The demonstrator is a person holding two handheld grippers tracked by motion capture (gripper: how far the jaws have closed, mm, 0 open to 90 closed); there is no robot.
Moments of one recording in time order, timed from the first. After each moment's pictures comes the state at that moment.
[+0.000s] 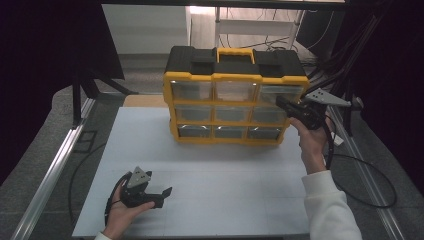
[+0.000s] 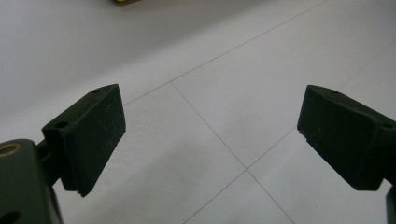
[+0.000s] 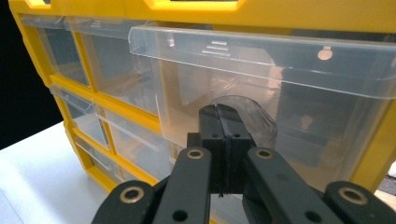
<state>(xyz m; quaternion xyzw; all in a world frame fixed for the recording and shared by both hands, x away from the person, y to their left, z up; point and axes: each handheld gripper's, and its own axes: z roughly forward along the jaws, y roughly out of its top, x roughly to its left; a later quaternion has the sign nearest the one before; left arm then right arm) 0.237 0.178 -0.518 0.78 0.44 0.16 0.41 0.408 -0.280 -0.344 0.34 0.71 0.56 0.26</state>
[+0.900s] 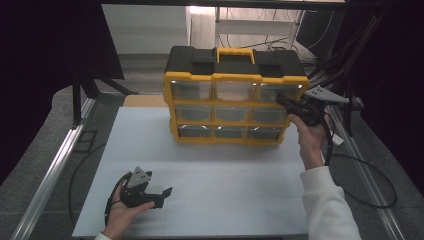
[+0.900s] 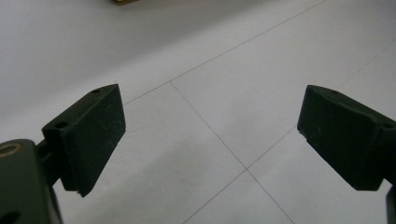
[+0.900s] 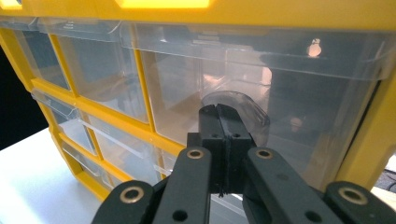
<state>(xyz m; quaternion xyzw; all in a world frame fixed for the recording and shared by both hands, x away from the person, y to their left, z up) 0.237 0.178 -0.518 0.78 0.44 0.16 0.41 0.419 -0.280 -0.345 0.36 0.70 0.56 0.27</state>
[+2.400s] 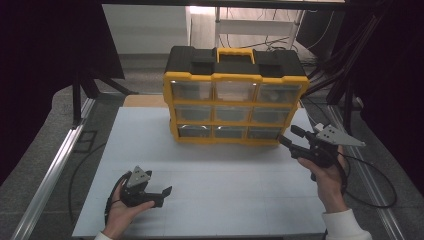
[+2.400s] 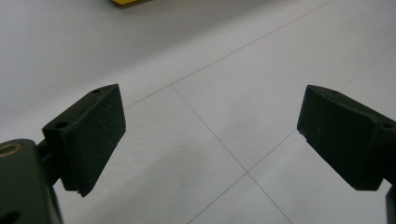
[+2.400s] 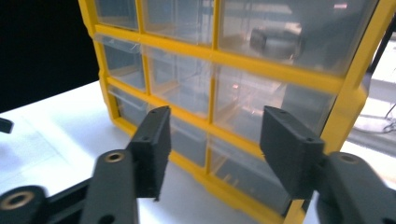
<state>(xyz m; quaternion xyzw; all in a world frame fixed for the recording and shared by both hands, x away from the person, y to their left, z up) 0.238 0.179 -0.517 0.78 0.44 0.17 0.41 0.328 -0.308 -0.382 0.31 0.73 0.55 0.26</state>
